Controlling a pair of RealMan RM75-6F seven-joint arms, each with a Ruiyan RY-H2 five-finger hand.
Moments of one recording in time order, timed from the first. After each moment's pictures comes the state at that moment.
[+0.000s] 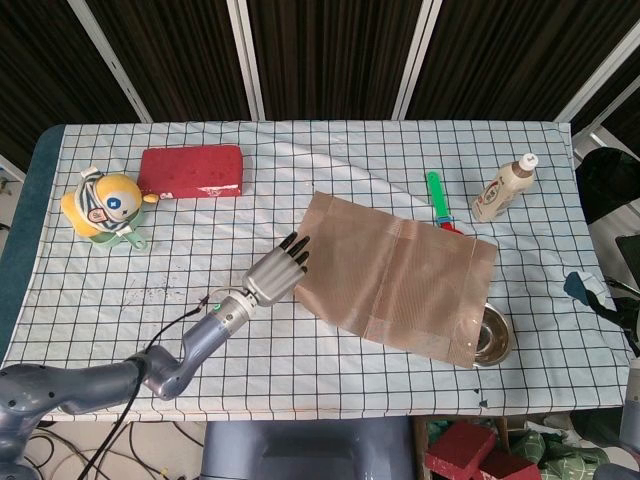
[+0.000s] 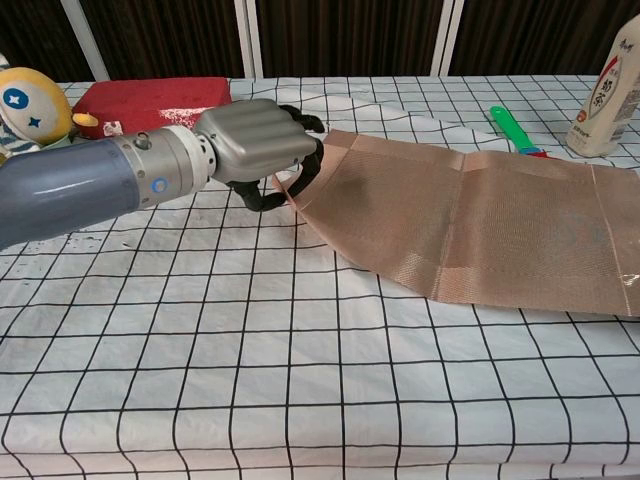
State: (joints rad) left arm -1.00 -1.70 -0.11 -1.26 1.24 0.86 0.71; right arm 0.16 -1.18 0.33 -1.50 -1.13 1.41 0.10
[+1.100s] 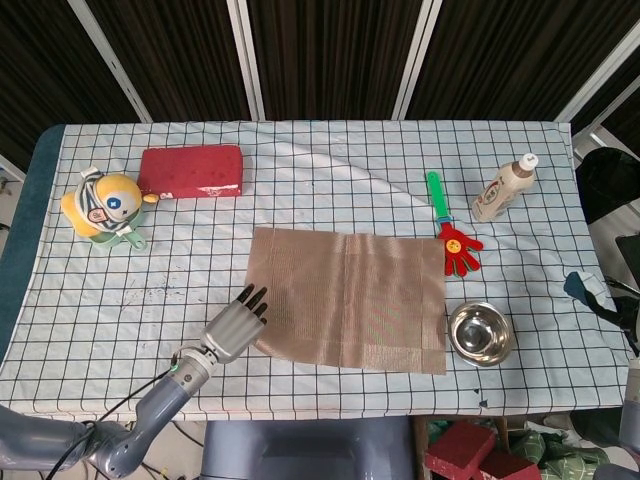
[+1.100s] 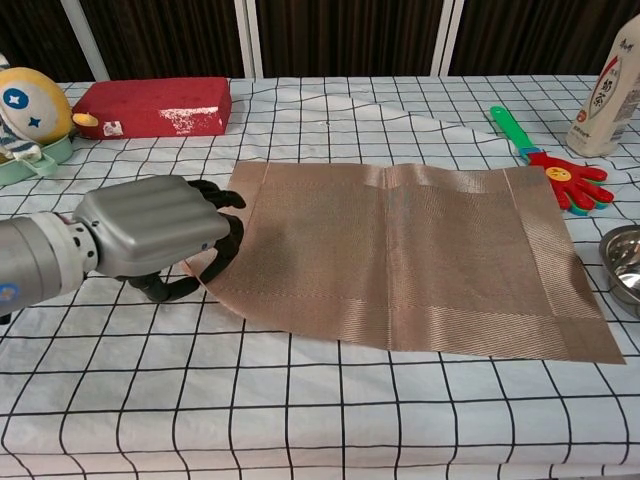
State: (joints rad) left arm -0.80 -1.56 0.09 -1.71 1.10 1.07 0.98; right arm 0.16 -1.18 0.34 -1.51 -1.12 1.40 0.11
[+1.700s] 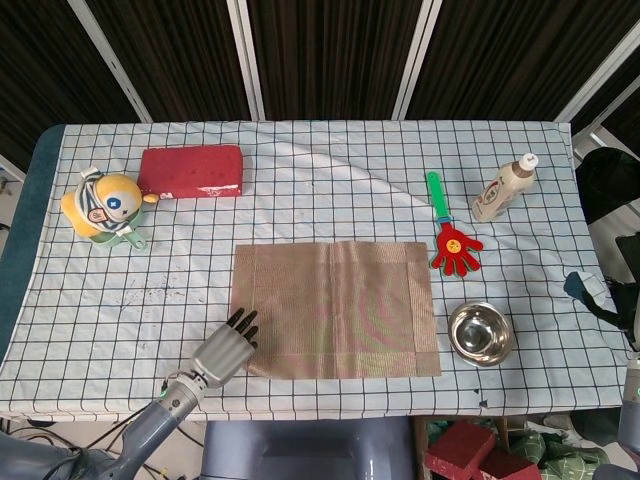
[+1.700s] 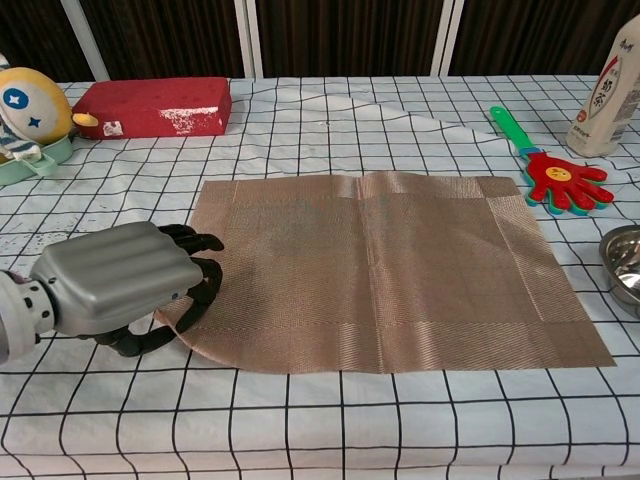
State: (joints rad) left arm -0.71 -1.56 0.17 -1.77 1.15 1.10 0.96; right arm 0.16 -1.18 0.33 -1.52 -1.12 1.40 0.11
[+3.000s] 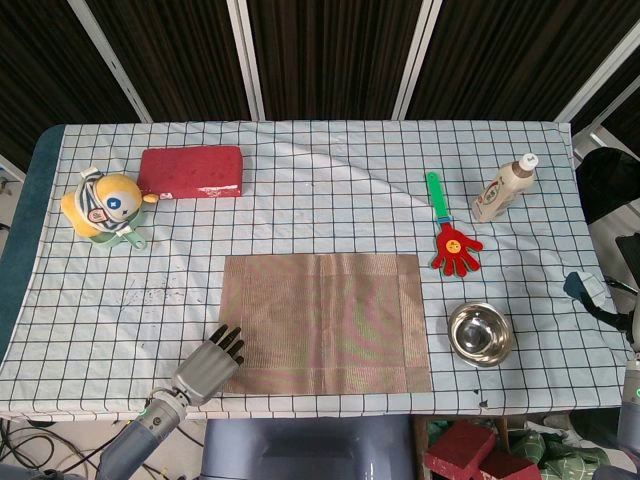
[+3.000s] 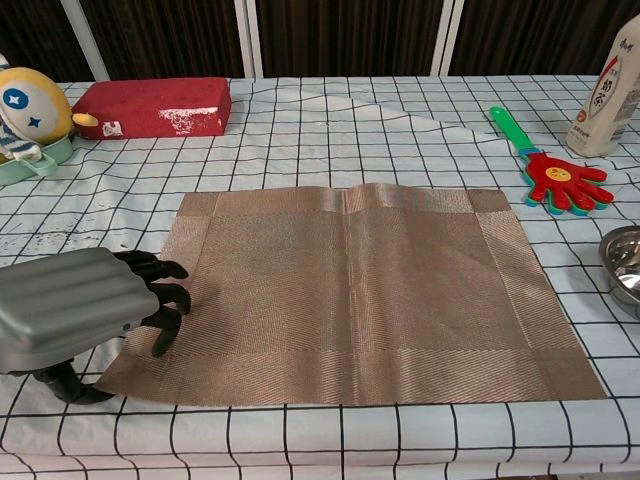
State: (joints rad) left arm -0.63 -1.47 0.21 -1.88 1.17 1.12 0.99; right arm 0.15 -1.18 0.33 -1.53 -1.13 1.40 0.11
